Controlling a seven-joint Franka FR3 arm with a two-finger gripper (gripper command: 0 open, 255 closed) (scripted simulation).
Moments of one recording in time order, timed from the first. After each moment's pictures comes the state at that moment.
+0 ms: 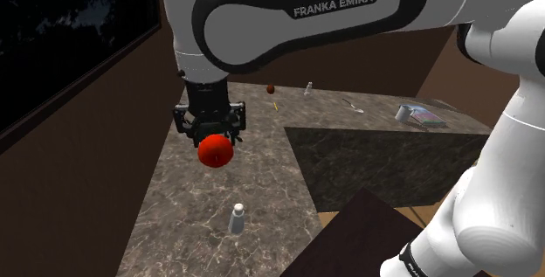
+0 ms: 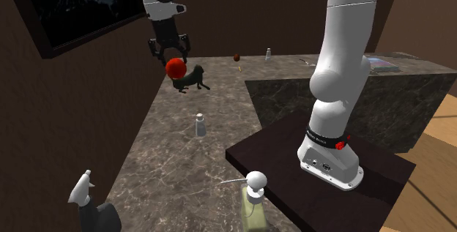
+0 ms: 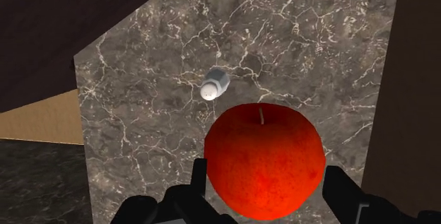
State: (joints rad) arm 0.08 0.16 0.56 -1.77 -0.17 1.80 1.32
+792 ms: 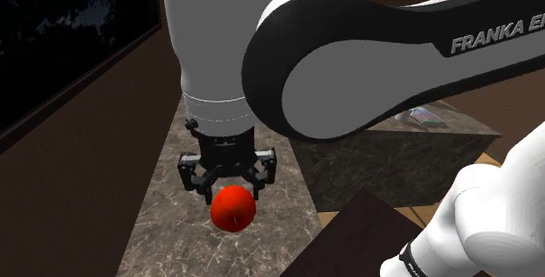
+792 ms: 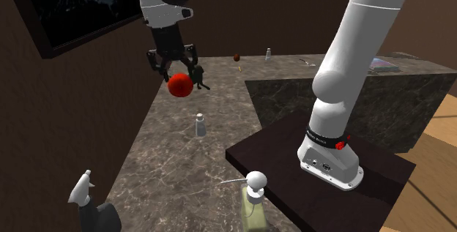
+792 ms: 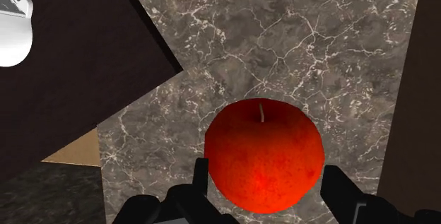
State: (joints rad) arm 0.17 -0.11 0.65 -2.04 0.01 1.84 1.44
